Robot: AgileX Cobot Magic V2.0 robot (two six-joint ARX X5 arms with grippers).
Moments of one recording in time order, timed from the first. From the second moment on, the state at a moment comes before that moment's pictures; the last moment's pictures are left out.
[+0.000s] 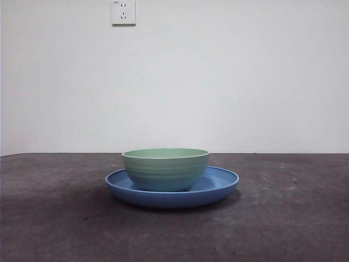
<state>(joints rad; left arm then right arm) -0.54 0.86 0.98 -0.80 0.56 -0.03 0.39 0.71 0.96 -0.99 -0.47 0.08</state>
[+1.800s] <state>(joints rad) -0.20 0.54 0.83 -0.28 0.33 0.09 0.39 0.71 0.96 -0.98 -0.47 0.07</state>
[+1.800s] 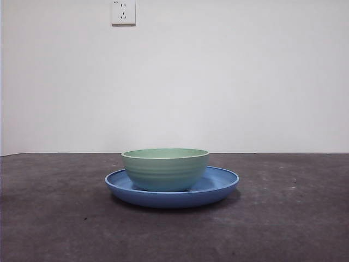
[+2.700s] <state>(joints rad) -0.01 0.05 0.10 -0.09 0.08 0.09 0.39 0.71 0.96 -0.98 -0.47 0.07</state>
